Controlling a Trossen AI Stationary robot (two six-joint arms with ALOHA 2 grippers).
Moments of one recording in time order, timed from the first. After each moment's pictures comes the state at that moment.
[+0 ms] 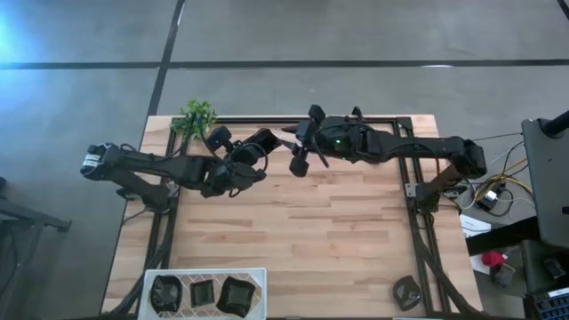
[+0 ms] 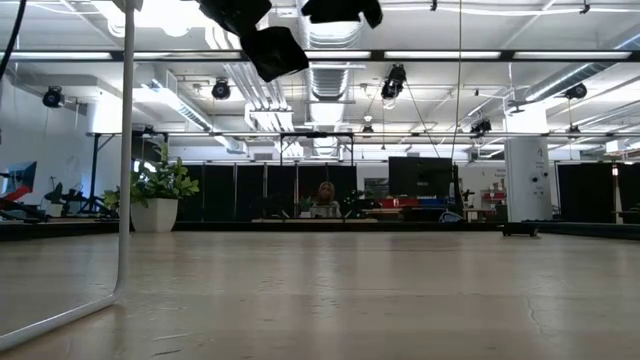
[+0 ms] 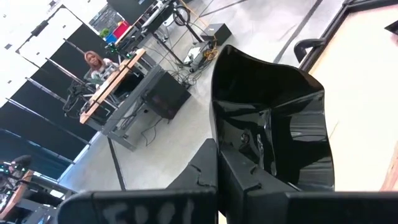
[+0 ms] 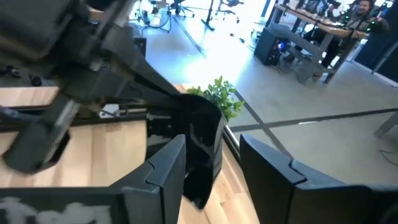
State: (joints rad) left arm -0.13 1.34 1.24 -0.57 -1.16 0.00; right arm -0.10 1.56 1.45 -0.18 0.29 -0.08
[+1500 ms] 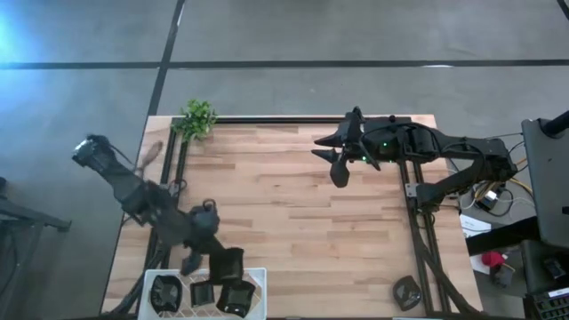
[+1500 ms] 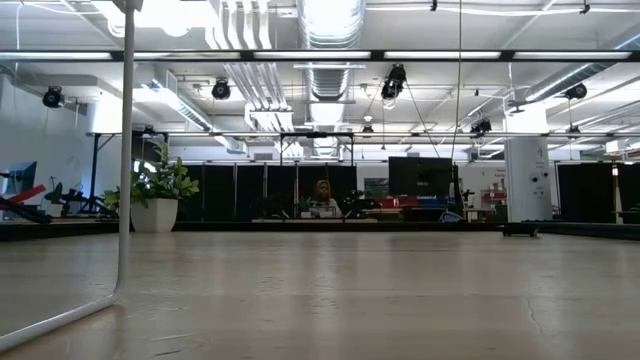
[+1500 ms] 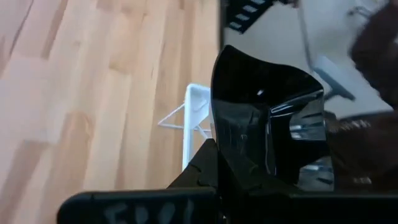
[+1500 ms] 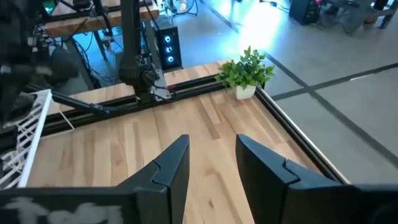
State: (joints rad) left arm -0.66 1.14 1.23 -0.78 -0.13 -0.82; right arm -0.01 1.29 1.45 -0.55 0.23 0.22
